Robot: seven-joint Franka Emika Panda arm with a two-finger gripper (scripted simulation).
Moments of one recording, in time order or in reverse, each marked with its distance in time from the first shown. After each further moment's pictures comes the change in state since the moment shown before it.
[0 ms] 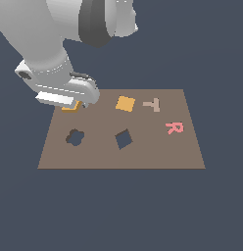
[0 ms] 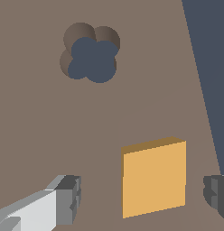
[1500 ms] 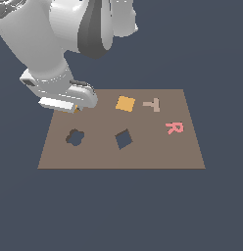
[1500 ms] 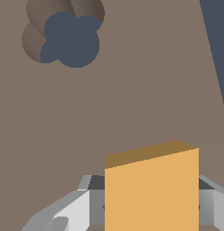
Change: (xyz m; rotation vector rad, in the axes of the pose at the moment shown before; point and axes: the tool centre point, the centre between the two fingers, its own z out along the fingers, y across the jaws) arm -0.002 0.012 0.029 0.003 -0.002 0.012
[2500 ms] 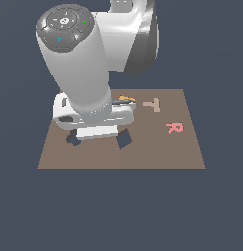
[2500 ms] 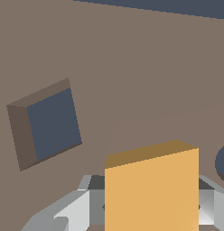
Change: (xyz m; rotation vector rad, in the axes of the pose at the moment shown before) arm 0.062 -0.128 -0.007 -0.001 0.000 -0.356
